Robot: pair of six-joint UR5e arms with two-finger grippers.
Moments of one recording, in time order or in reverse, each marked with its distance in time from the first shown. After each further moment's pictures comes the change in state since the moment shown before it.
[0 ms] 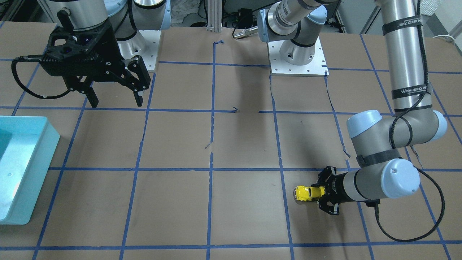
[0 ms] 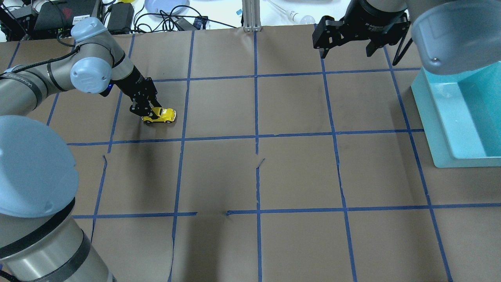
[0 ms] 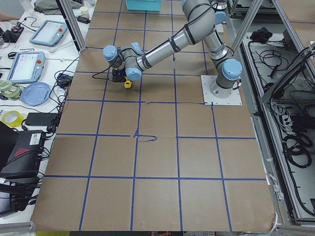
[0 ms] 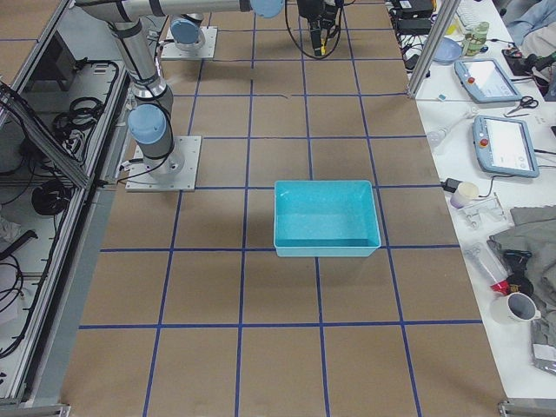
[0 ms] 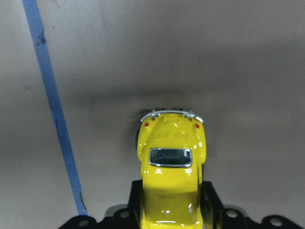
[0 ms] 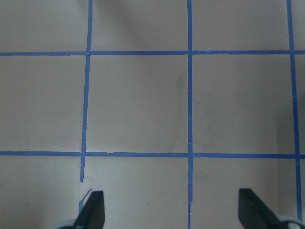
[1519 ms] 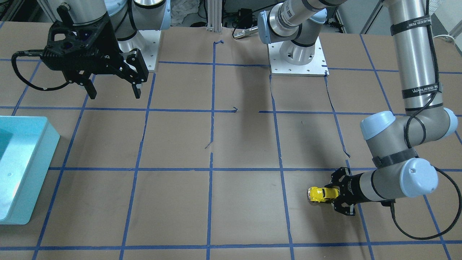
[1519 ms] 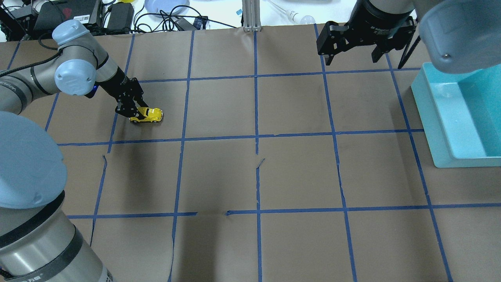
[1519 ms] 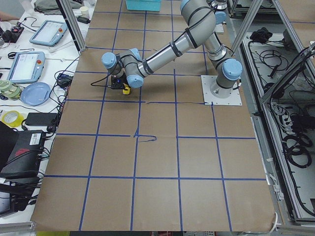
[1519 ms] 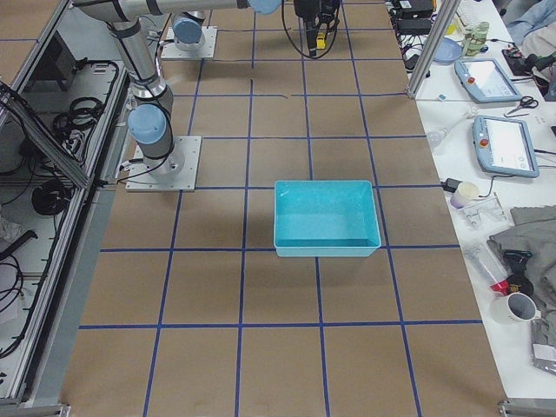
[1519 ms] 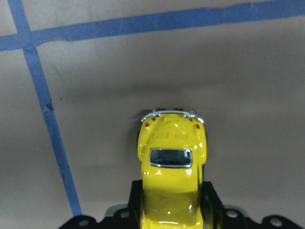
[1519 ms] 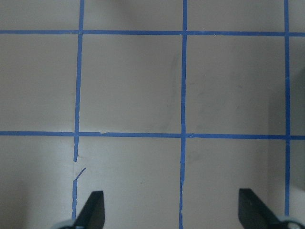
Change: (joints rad) left arm 0.063 -0.021 -0.008 0.034 0.013 0.011; right arm -0.002 -0.019 -0.015 0.110 -0.016 -0.011
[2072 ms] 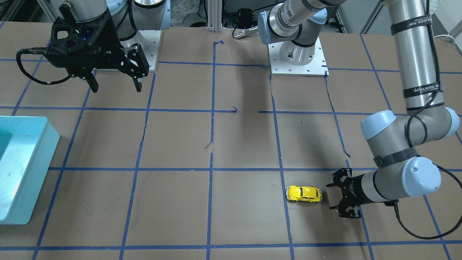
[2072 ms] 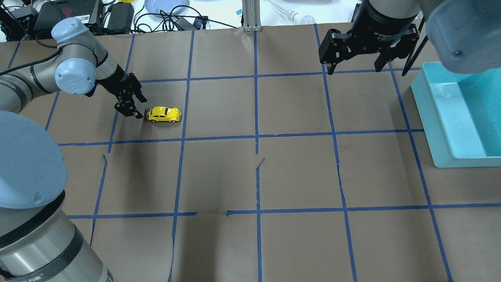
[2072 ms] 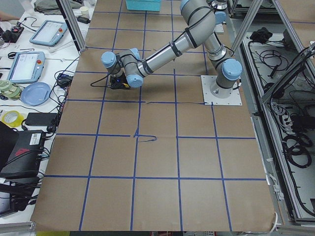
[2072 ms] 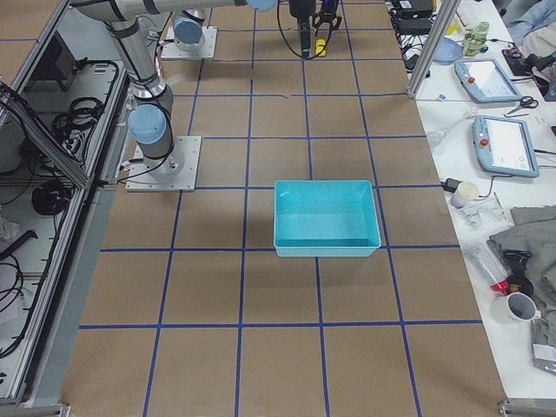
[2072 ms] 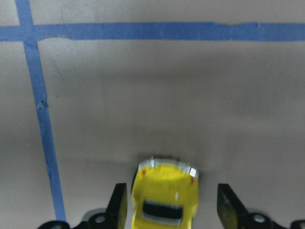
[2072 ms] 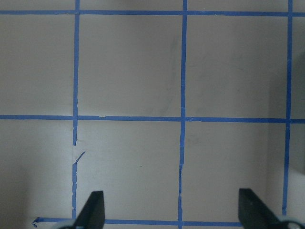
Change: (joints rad) left arm -0.004 0.026 0.009 0.009 0.000 -0.046; right arm 0.000 -0.008 0.003 0.046 0.004 -0.001
